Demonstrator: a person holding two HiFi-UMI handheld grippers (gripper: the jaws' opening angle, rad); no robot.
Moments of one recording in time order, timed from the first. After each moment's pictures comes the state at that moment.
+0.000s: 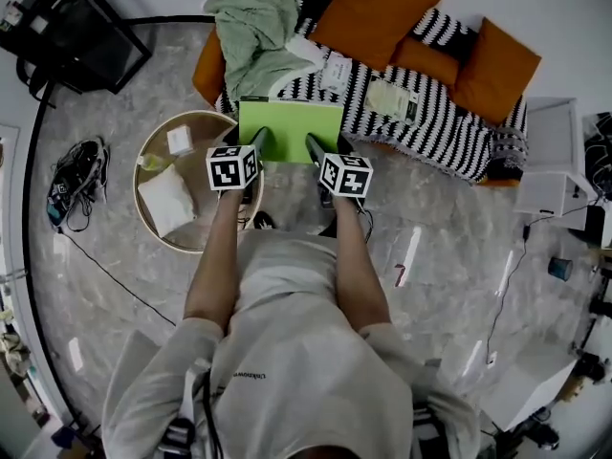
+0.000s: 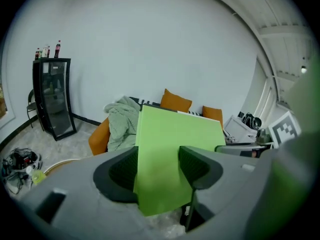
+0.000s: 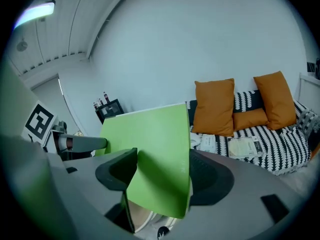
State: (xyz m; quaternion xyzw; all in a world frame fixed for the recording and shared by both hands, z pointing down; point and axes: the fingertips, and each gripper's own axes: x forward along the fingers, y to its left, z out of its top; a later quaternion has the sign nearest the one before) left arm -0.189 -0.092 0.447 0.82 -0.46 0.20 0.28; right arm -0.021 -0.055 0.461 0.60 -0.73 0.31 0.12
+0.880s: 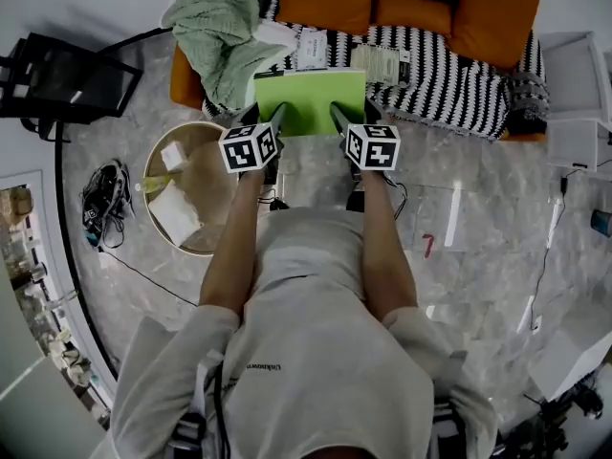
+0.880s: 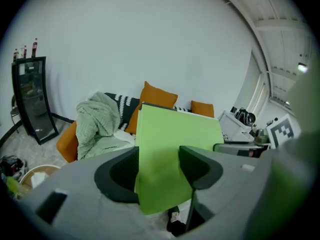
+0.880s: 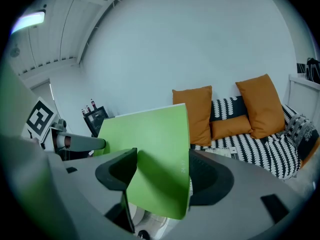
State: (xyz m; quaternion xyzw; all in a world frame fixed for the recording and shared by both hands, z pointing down) left arm 0.004 -0.129 0.454 0.84 -0.41 0.23 0.28; right arm 0.170 -0.080 0.463 0.63 -0.70 0.30 0.10
